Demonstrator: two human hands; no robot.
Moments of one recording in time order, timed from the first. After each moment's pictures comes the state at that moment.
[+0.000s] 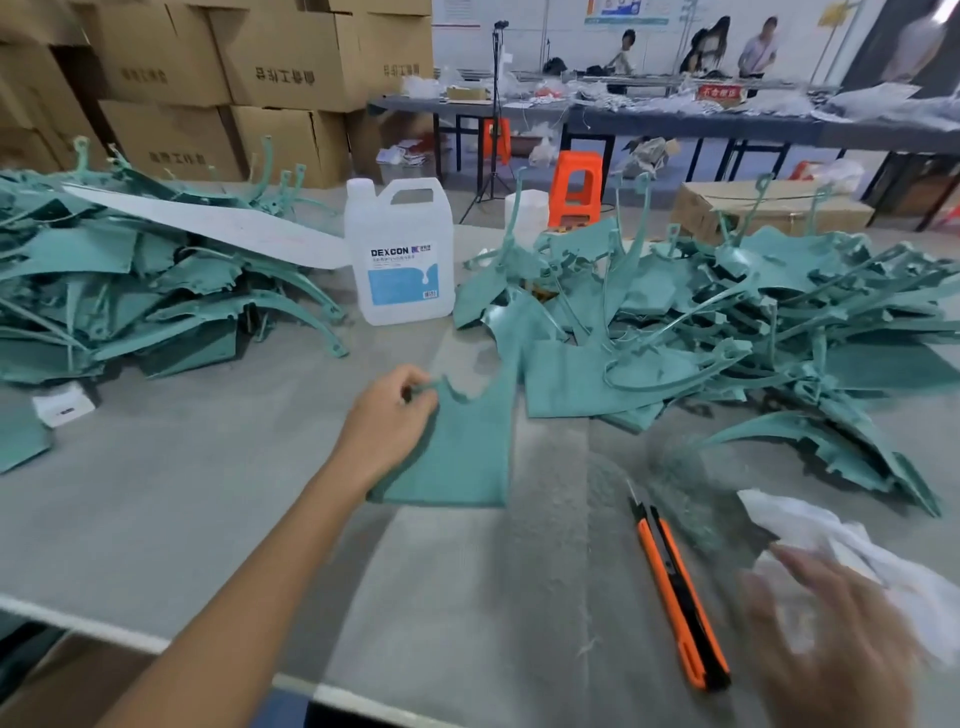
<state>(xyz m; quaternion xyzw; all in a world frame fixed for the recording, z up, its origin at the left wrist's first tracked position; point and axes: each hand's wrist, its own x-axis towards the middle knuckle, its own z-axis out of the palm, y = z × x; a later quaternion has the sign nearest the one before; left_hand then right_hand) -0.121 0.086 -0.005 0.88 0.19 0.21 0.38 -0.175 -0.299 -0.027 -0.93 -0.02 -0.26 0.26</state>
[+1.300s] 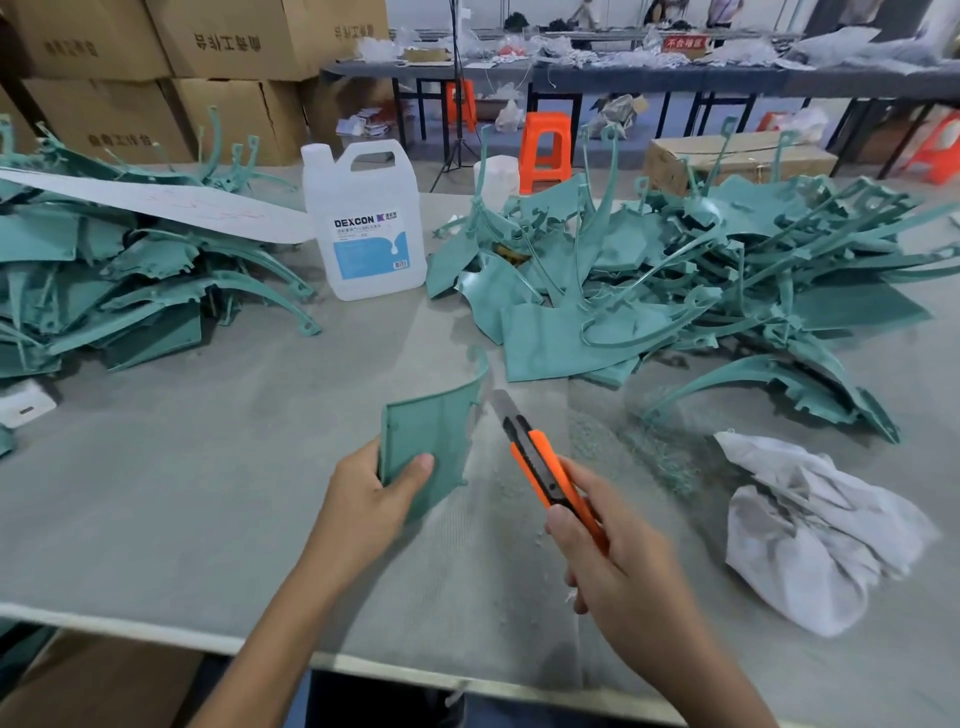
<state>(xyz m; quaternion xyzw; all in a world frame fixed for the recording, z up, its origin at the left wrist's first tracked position) -0.212 0.041 -0.043 0.80 0.09 0.19 0.56 -0.203 -0.212 -0.018 -0.84 -0.20 0.04 0.50</state>
